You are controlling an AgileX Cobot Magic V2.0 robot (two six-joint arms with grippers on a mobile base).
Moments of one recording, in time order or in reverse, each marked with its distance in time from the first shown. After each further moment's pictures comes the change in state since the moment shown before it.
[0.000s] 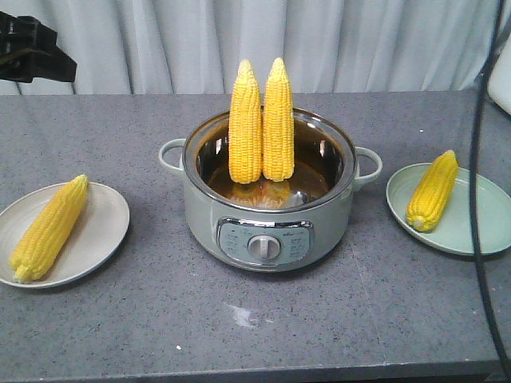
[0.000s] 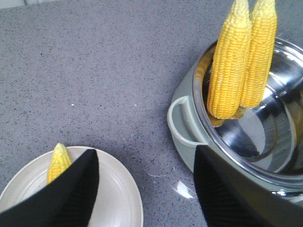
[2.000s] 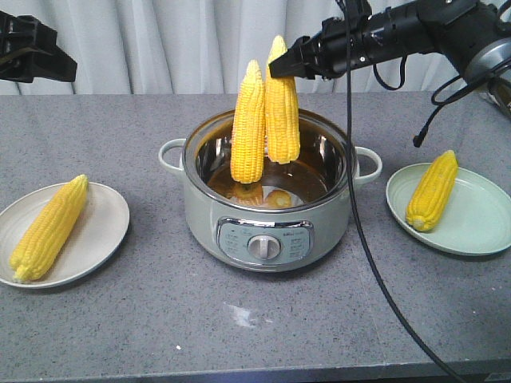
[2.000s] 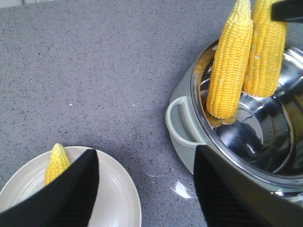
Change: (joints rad) left arm 0.000 0.000 0.000 -0.005 0.001 0.000; right arm 0.120 0.433 -0.215 -0.165 0.047 0.066
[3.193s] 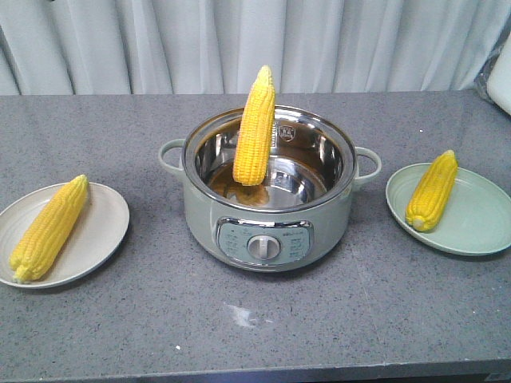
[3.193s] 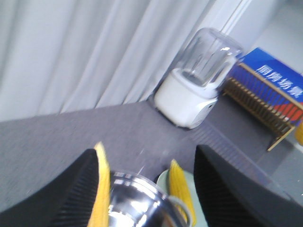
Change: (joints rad) left arm -0.042 0.137 -0.103 -0.741 -0.277 0.345; right arm -0.246 -0.529 -0.223 -0.029 0.190 0.135
